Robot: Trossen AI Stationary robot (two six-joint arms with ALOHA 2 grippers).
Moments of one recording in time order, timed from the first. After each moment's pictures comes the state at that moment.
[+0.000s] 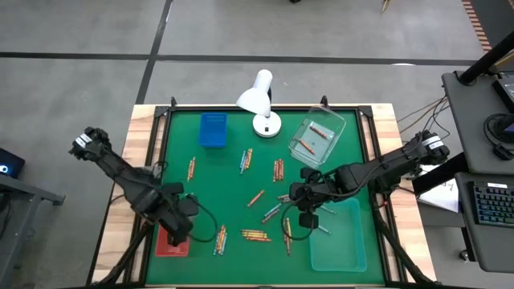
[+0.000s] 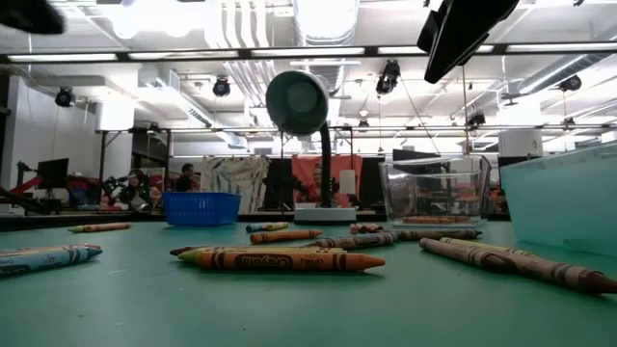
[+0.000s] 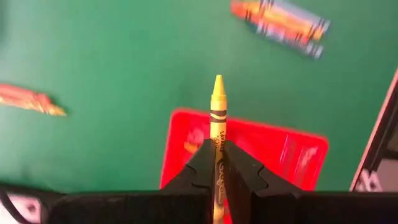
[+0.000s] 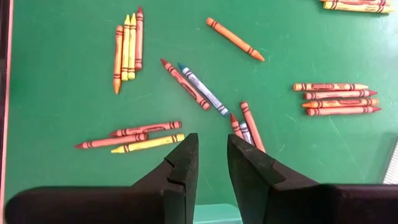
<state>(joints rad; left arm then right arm) -0.71 1.35 1.16 -1.26 -0.09 -0.92 0.34 1.51 1.23 -0.77 0.13 0.39</state>
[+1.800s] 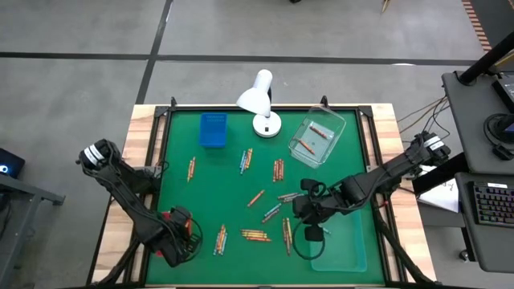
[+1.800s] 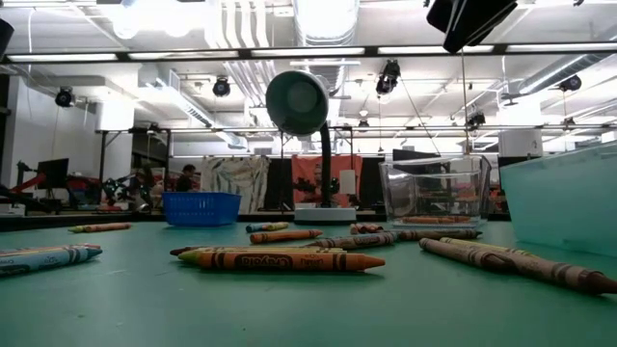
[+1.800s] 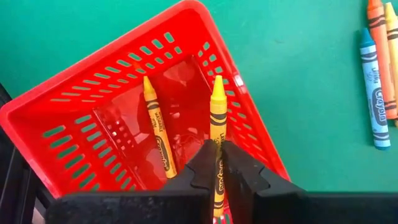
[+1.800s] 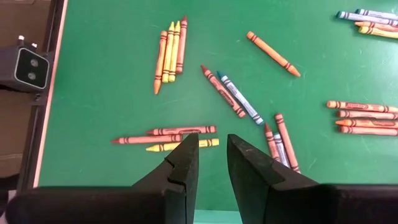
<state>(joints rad) -0.90 1.56 1.00 -1.02 -0.11 -2.00 0.45 1.51 1.23 -0.72 0.17 0.40</state>
